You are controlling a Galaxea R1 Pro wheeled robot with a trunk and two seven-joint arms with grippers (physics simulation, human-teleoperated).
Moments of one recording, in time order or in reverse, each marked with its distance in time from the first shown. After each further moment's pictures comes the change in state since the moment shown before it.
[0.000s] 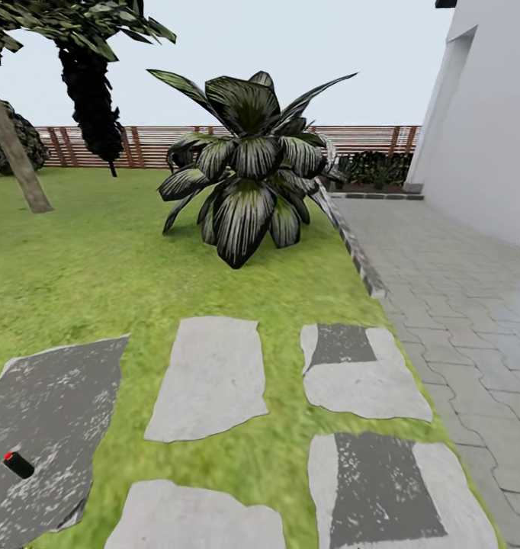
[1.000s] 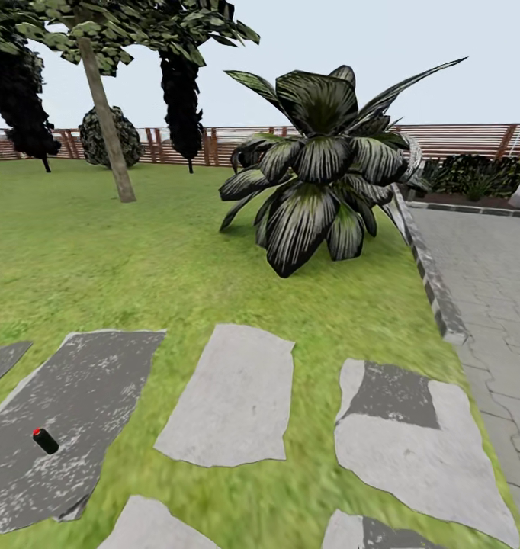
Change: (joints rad) left arm 0.000 0.000 0.000 0.000 0.000 0.000 0.000; right arm 0.000 0.000 0.000 0.000 0.000 0.000 0.000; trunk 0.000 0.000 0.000
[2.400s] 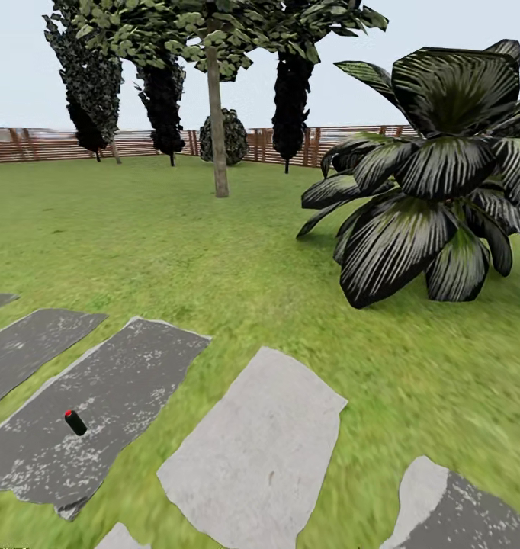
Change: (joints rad) left arm 0.000 0.000 0.000 0.000 0.000 -0.001 0.000; right arm 0.000 0.000 0.000 0.000 0.000 0.000 0.000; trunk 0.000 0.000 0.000
